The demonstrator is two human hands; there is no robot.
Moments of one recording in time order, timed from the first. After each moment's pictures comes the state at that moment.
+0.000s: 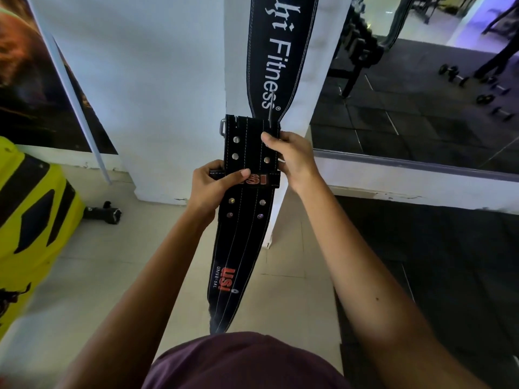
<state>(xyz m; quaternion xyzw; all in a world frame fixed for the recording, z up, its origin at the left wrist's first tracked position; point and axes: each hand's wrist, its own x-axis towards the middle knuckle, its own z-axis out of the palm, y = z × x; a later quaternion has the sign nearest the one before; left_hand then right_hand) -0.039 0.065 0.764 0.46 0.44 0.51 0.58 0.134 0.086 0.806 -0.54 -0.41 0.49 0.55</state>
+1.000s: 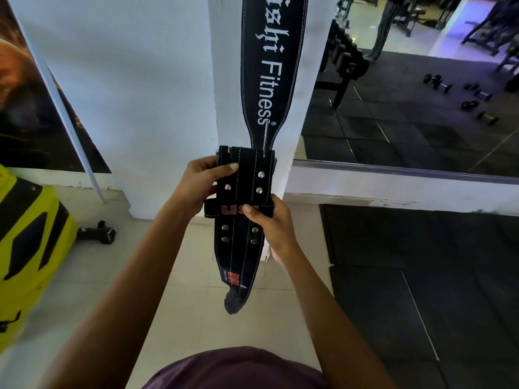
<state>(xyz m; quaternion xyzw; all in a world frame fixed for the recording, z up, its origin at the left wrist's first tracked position) -0.041 0.101 0.797 0.52 0.42 0.43 0.60 0.111 0.022 0.733 -0.53 -0.42 0.48 0.56</state>
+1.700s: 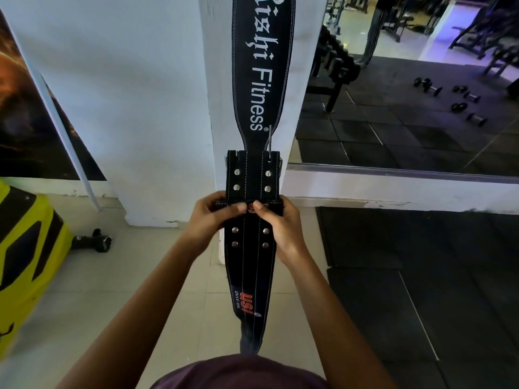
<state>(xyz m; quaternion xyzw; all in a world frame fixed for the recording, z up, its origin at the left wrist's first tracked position) -0.032 0.063 0.747 0.50 0.36 0.44 0.65 0.127 0.010 0.747 -0.53 -0.36 0.48 0.60</state>
